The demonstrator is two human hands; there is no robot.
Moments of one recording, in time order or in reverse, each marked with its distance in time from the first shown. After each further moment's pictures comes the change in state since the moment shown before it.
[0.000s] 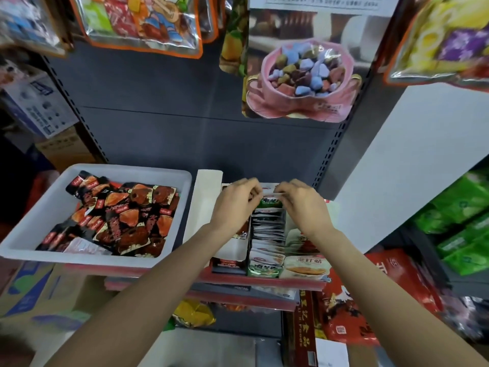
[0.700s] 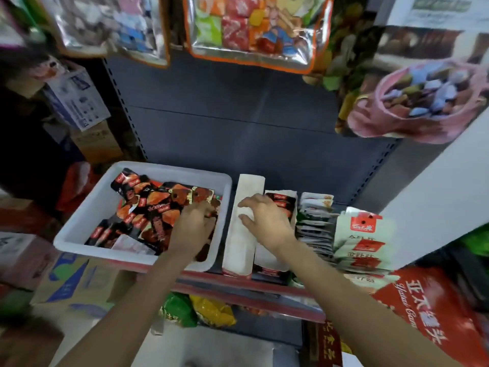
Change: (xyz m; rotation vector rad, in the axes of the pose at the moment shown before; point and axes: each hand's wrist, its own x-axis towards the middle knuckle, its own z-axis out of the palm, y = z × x) left_hand -0.067 -0.146 -0.084 0.162 -0.014 -0.374; right_hand 0.032 -0.134 0.068 0.110 -0.308 -0.070
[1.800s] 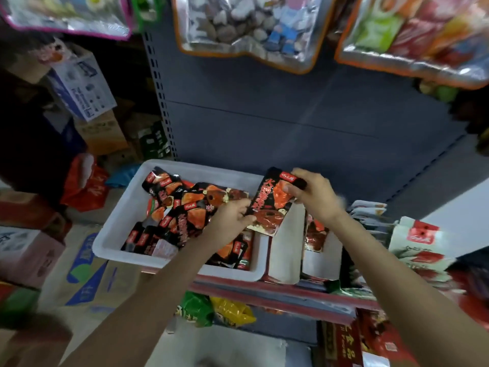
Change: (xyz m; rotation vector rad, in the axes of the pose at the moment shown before) left_hand 0.026 -0.034 -0.047 -0.466 -0.367 0.018; right_hand 0.064 -0.029 -0.010 0.353 0.160 0.077
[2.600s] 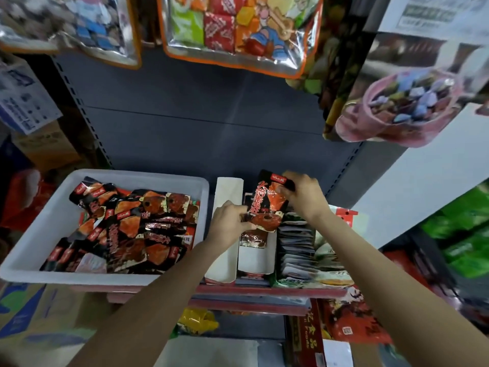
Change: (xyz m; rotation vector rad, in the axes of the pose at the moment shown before) left_hand 0.060 0.047 0.134 0.219 0.074 0.073; right_hand -0.036 0.085 -0.093 -0.330 0.114 0.086
